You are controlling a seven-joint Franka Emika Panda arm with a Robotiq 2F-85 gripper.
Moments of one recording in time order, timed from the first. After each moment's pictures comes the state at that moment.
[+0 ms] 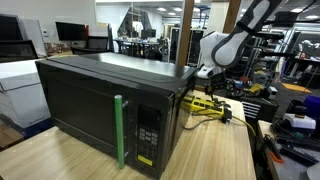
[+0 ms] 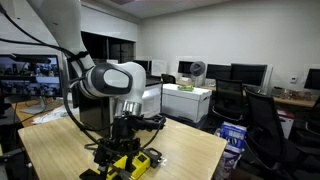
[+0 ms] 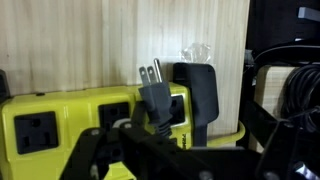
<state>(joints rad) -0.34 0.29 -0.27 -2.36 -0.46 2.37 -1.84</state>
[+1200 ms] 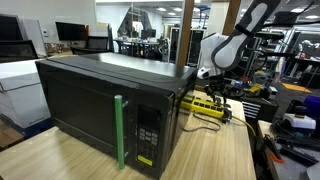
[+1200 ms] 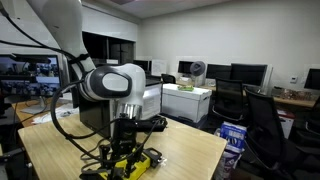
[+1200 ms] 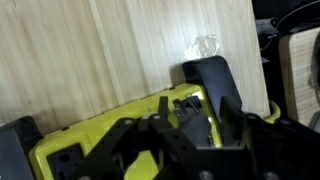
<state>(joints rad) -0.34 0.31 -0.28 -2.37 -0.44 2.44 -1.57</state>
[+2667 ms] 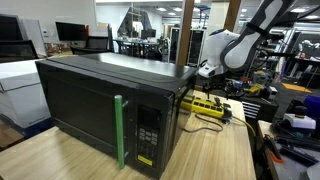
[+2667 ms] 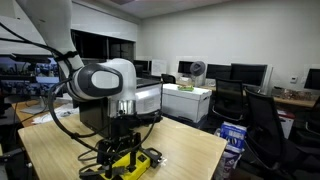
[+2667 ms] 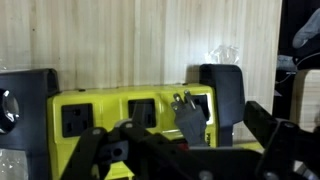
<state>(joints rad) -0.34 0.24 -0.29 -2.46 -0.53 2.59 -1.75</state>
